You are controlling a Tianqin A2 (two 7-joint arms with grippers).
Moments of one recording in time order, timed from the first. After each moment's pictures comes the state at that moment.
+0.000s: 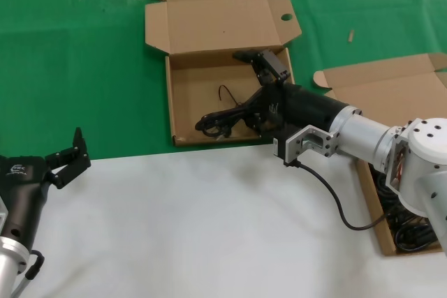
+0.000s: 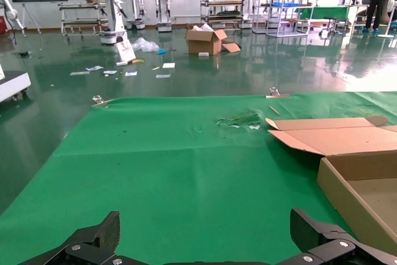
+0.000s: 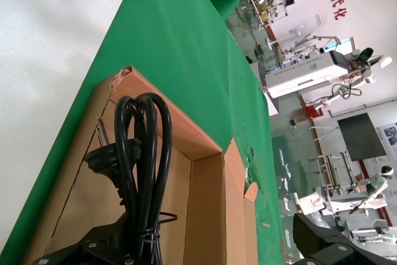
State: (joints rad) left arm 0.00 -0.30 1.60 -1.60 -1.80 0.00 0.00; right arm 0.71 0.25 -1.78 0.81 1.76 -0.70 -1.47
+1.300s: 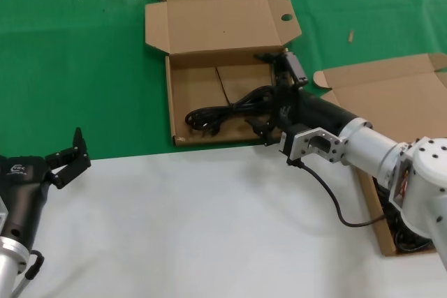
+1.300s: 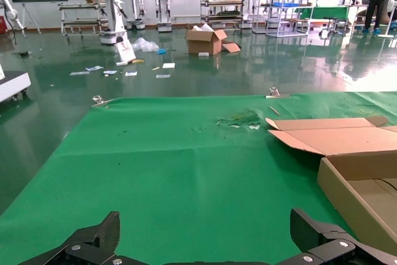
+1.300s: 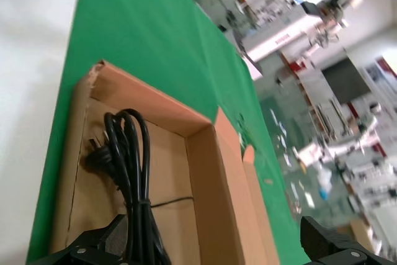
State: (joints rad) left arm 0.00 -0.30 1.60 -1.60 -1.80 0.00 0.00; right arm 0.61 0.25 -1.75 0.92 1.76 -0.61 -1.27
